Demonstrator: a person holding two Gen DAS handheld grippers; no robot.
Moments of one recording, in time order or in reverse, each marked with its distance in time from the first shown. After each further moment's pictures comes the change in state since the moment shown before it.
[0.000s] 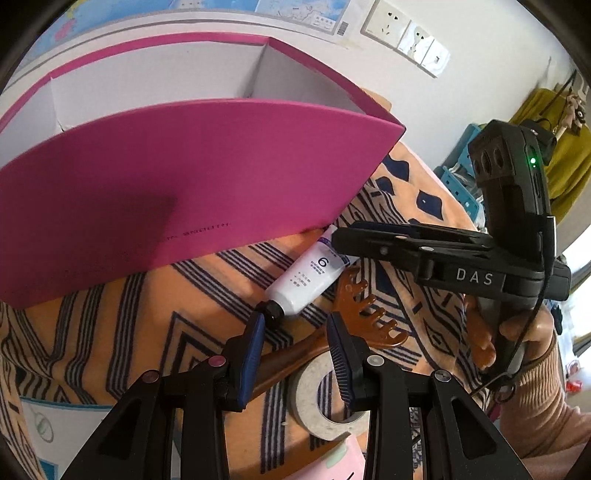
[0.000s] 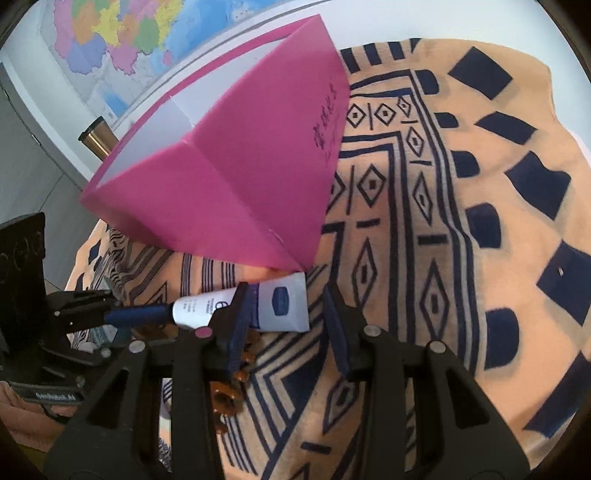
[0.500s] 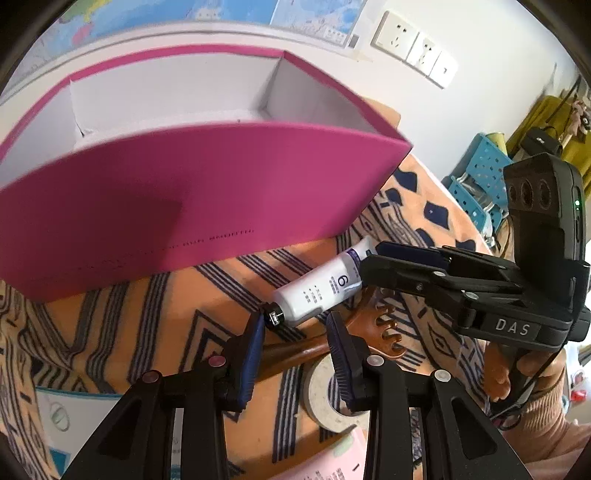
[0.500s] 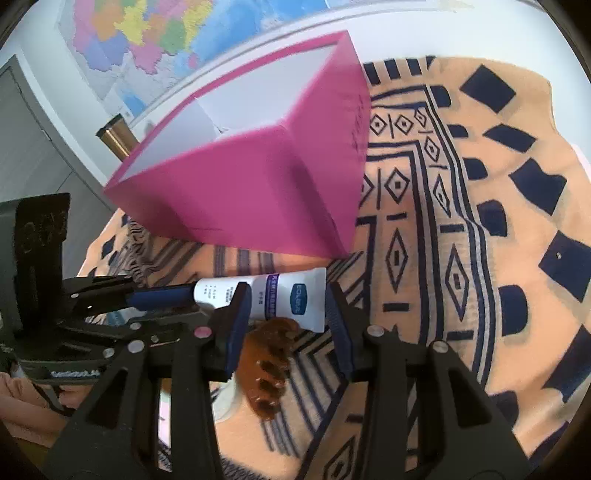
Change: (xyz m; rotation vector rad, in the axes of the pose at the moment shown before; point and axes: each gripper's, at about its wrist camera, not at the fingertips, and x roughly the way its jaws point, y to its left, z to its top) left arm -0.013 0.000 -0.001 -0.013 -0.042 0.036; right arm -0.018 0.027 -0.017 -0.028 -0.051 0.013
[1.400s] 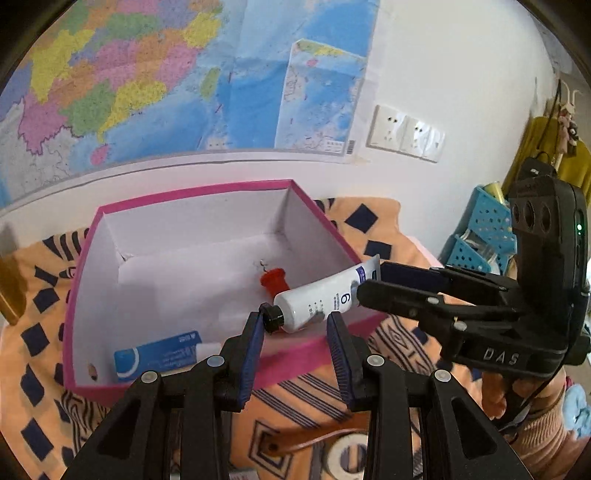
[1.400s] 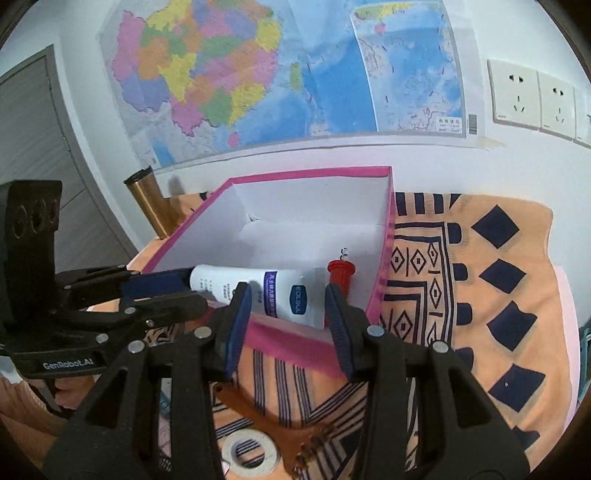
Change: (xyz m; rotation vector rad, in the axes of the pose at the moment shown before) left arm -0.079 -0.005 0.078 0.081 -0.239 0.094; right arm -0.048 0.048 0.082 -0.143 -0.210 -0.033
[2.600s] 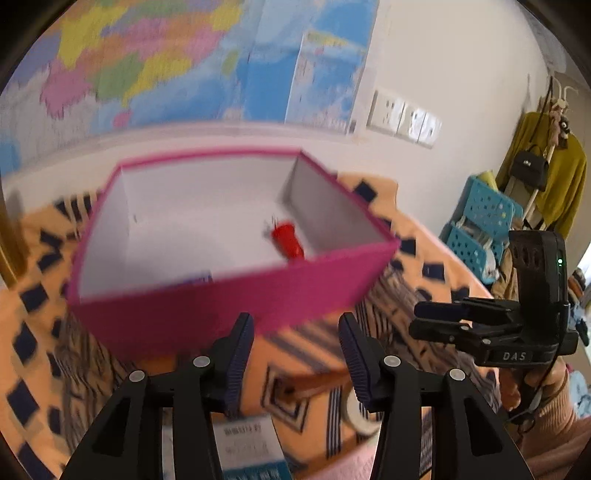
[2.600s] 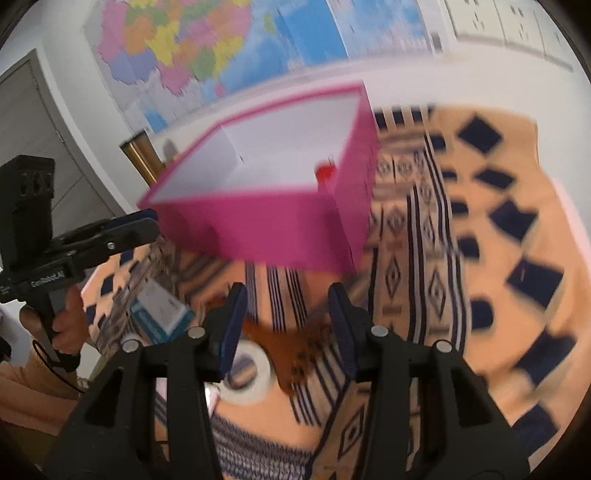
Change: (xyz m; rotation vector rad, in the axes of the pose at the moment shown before) left arm -0.014 0.018 -0.071 -0.025 0.019 -0.035; right arm -0.014 -0.015 -0.089 0.105 0.146 0.018
